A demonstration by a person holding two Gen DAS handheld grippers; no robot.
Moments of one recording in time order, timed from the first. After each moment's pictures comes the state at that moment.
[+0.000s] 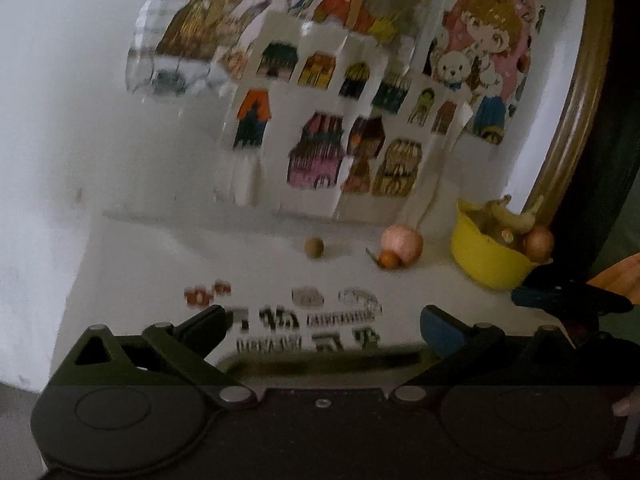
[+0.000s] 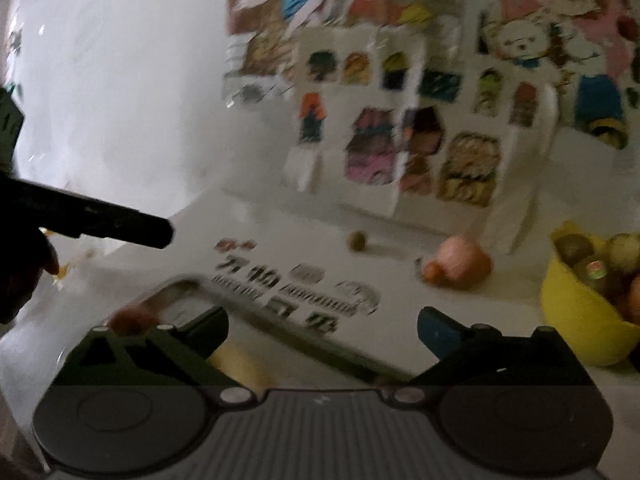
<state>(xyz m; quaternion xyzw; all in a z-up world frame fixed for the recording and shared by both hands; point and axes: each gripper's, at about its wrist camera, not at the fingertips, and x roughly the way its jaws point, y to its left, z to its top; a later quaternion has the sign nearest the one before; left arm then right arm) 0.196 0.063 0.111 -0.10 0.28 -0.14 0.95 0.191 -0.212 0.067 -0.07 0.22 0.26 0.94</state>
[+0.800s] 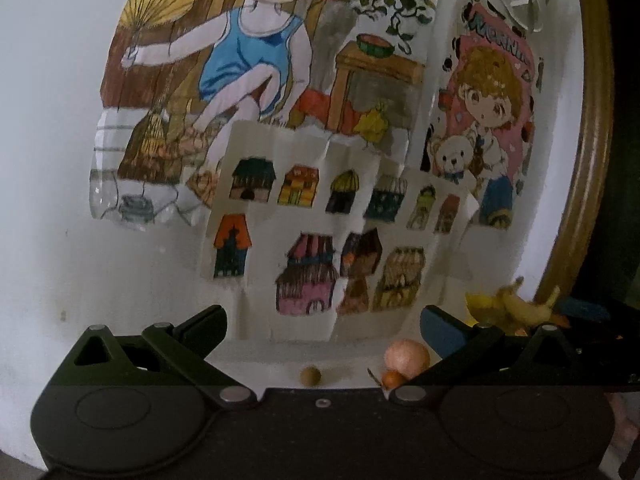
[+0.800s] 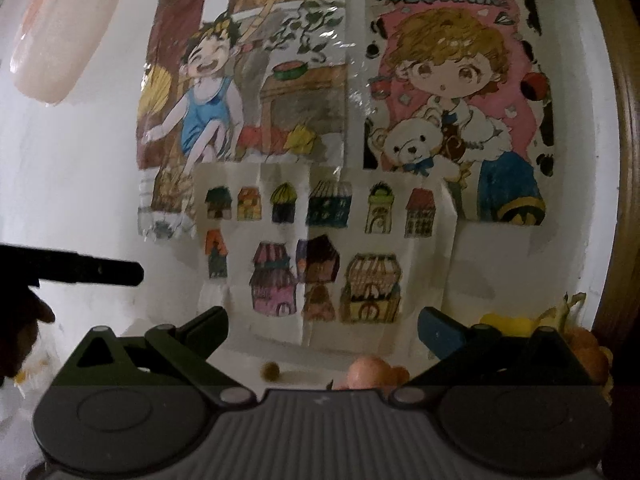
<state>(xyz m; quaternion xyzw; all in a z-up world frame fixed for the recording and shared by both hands) 0.259 0.033 0.166 -0.09 0.16 -0.11 0.98 0.232 -0.273 0.123 0.01 0.09 0.19 0.98</state>
